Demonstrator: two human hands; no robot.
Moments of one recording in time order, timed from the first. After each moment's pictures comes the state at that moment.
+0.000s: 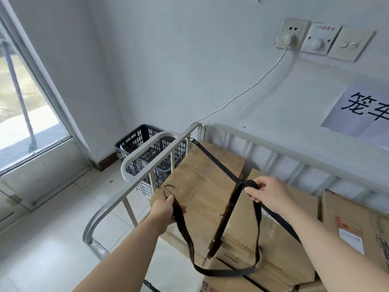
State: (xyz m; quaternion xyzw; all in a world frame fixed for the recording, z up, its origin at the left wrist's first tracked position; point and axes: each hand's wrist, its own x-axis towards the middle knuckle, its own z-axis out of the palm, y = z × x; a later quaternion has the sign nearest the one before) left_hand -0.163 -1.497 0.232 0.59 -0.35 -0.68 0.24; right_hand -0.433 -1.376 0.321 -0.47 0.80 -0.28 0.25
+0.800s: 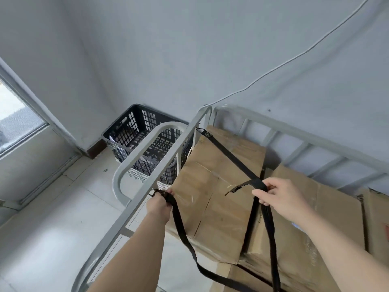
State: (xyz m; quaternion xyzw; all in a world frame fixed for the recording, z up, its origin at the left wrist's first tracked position) left_hand -0.179 -1.678 0.128 0.62 -0.07 -0.71 0.34; right_hand -0.438 -1.510 0.255 -0.40 0.82 -0.27 0.32
